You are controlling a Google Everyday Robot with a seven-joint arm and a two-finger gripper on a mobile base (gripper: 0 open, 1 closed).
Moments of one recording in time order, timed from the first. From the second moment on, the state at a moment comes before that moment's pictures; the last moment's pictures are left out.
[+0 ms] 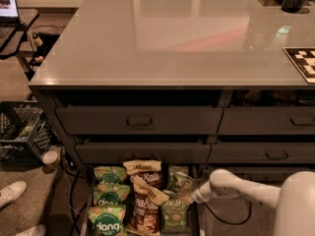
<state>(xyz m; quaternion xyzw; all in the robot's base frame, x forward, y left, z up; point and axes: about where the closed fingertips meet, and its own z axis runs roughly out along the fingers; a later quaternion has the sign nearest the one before) 0.528 -0.122 0.241 -0.50 0.80 0.22 0.24</state>
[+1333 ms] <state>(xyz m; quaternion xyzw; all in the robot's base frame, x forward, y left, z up) 0.495 -0.127 0.382 -0.45 0.83 0.23 0.22</state>
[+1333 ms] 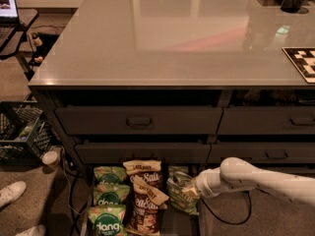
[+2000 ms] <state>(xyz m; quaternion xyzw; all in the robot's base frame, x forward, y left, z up) 0.479 -0.135 0.434 -0.45 0.85 0.20 0.22</state>
